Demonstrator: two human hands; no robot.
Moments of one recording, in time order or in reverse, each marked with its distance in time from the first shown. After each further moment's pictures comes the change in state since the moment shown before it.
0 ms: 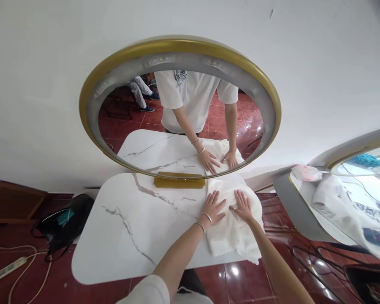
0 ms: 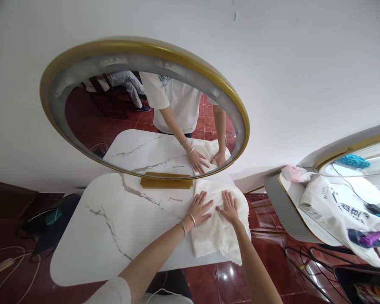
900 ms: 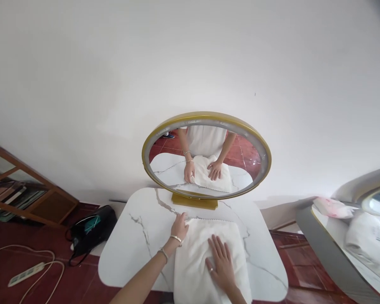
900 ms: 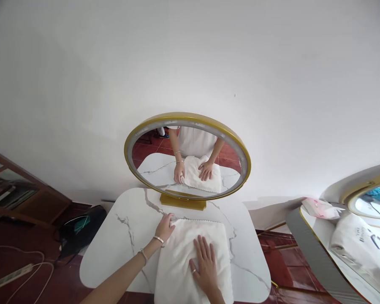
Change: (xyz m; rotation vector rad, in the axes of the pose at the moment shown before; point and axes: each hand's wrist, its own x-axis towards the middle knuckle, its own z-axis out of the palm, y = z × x) left_hand -0.121 -0.076 -0.121 -0.073 -0.023 -0.824; right_hand -0.108 -0.158 0.041 0.109 0.290 -0.494
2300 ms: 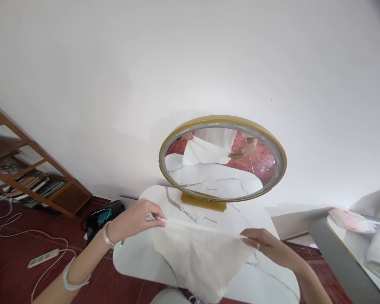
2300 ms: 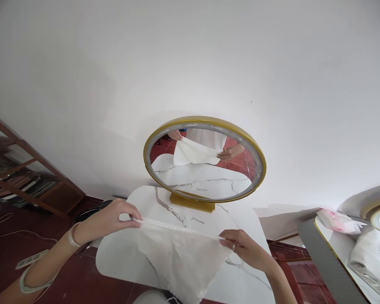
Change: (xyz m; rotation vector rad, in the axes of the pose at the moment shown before) left_hand -0.126 -0.033 -0.257 -0.198 0.002 0.483; right_hand 0.118 0.013 -0.249 0.571 -0.475 0.022
